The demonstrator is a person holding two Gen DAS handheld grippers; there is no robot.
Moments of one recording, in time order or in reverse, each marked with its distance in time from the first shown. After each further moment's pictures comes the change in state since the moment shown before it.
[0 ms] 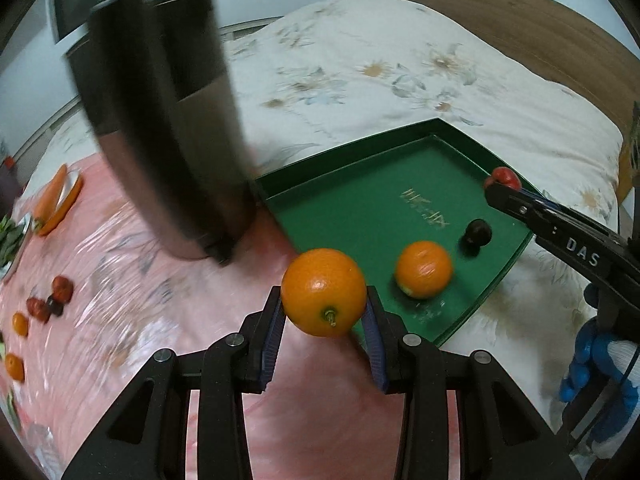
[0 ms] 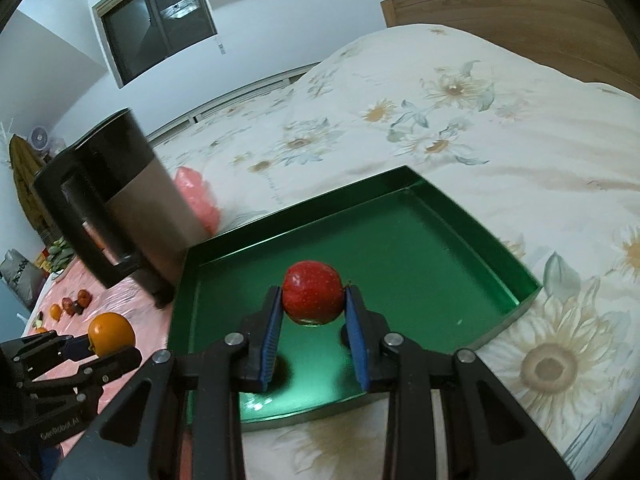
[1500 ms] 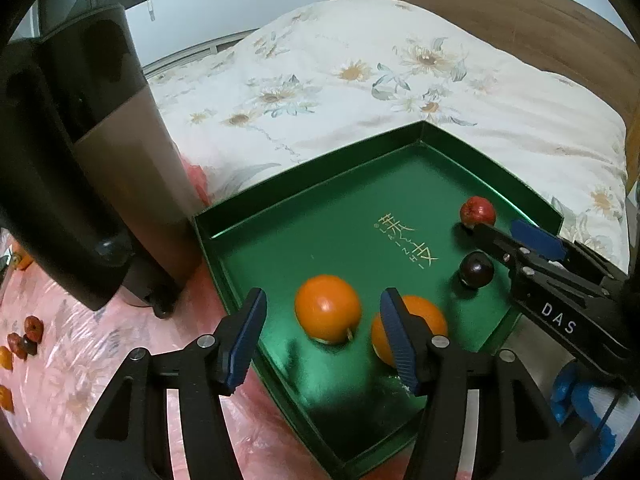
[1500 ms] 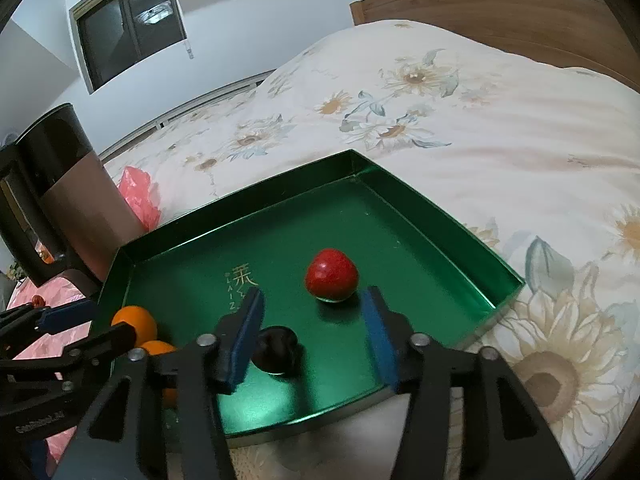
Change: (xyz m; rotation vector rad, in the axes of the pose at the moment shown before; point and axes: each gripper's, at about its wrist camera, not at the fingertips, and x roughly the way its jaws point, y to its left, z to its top) left arm 0.045 -0.035 0.023 0.042 -0.048 0.003; right arm 0.034 -0.042 -0.017 0.034 -0.030 -0.103
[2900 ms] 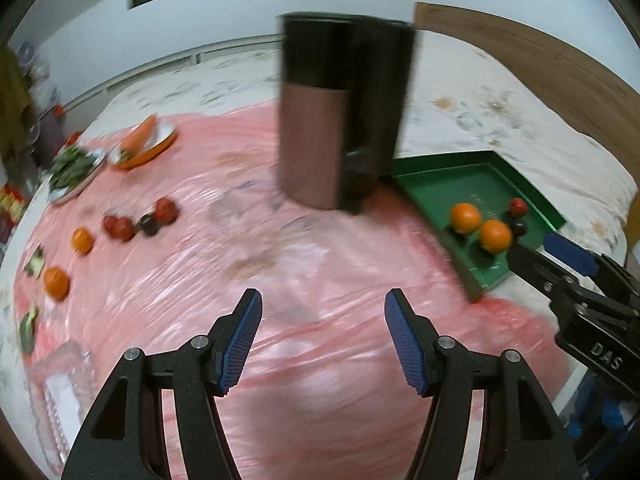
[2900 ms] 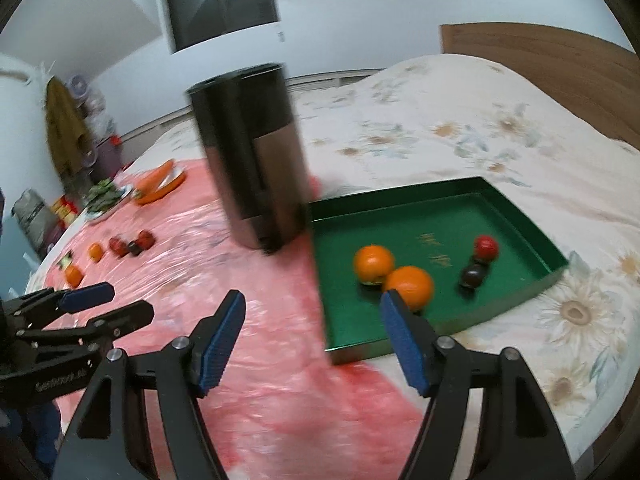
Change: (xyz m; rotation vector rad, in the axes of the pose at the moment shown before) left arm -0.135 0.148 -0.110 -0.253 -0.019 0.098; right arm -0.118 0.174 -0.049 -0.232 0.028 0.155
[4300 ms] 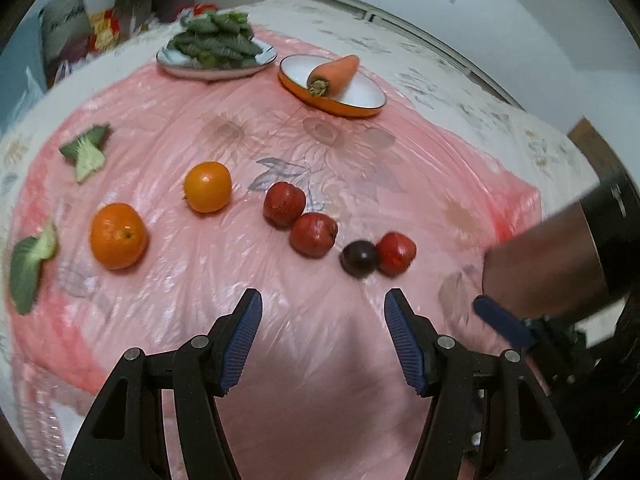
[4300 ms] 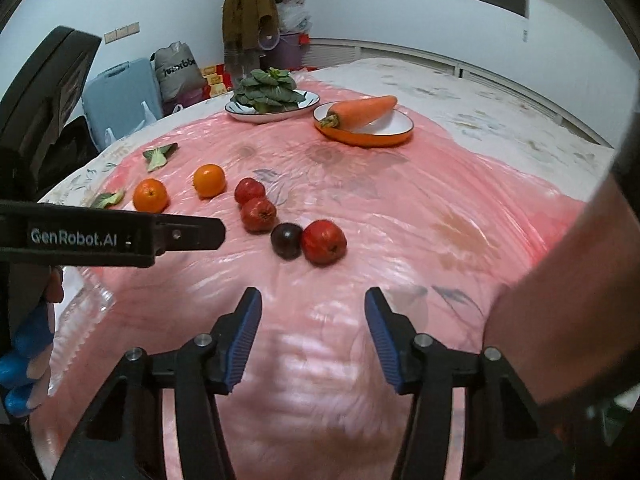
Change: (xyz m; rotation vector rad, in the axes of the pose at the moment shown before) left arm 0.082 0.245 0.026 -0.645 0.064 0.081; right arm 0.200 0.235 0.053 -0.597 0.175 0.467
